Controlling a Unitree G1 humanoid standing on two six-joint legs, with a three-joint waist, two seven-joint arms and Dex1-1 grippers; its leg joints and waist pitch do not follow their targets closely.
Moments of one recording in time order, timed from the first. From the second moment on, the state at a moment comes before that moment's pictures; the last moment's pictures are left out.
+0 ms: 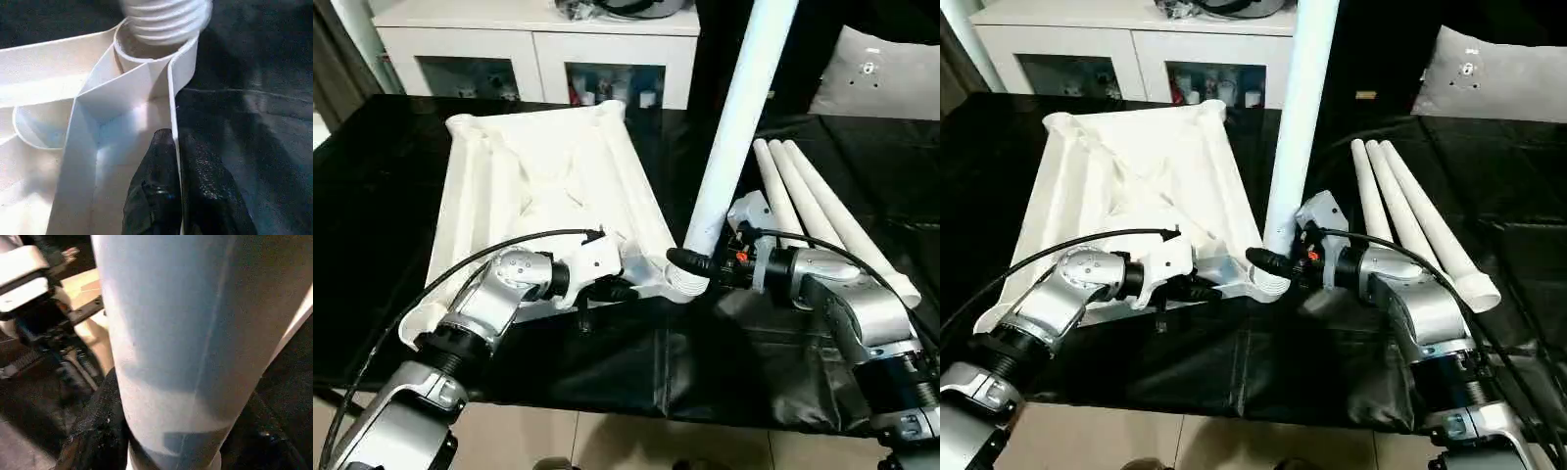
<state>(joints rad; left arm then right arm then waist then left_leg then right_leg) -0.59 0.39 -0.39 0.54 0.01 0.00 -1.12 -0.46 -0.43 0.14 0.21 0.30 0.40 0.91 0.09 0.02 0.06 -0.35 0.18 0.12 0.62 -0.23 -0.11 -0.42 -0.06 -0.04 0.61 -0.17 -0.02</state>
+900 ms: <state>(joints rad) -0.62 0.38 -0.39 0.60 0.03 -0.06 -1.12 -0.53 -0.40 0.16 0.31 0.27 0.38 0.96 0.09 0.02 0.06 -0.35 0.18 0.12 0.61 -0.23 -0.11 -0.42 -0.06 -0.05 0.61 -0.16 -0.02</state>
